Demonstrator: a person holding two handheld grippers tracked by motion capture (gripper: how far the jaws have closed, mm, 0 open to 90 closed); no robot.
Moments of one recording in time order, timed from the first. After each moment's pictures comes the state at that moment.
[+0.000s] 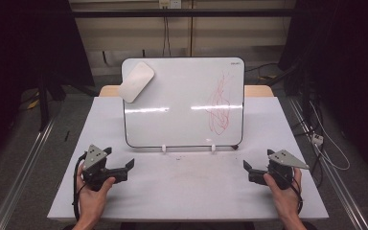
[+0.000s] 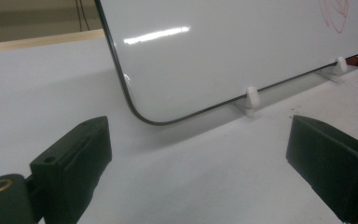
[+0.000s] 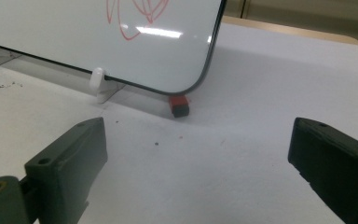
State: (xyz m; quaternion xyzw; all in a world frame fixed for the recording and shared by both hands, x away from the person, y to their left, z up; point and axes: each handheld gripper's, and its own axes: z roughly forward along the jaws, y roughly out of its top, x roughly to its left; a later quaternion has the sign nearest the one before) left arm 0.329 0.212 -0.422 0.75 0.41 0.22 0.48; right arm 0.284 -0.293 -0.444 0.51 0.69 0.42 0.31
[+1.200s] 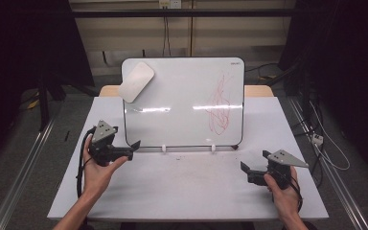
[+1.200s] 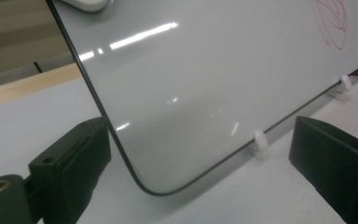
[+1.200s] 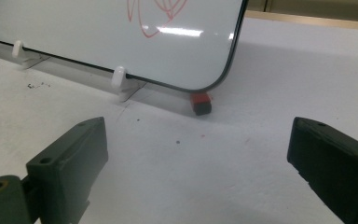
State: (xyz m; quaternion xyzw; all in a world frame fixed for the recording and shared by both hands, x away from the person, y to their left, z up) left arm 0.383 0.192 -0.378 0.78 0.36 0.23 0.46; right arm 0.287 -0.294 -0.449 0.50 0.69 0.44 0.27
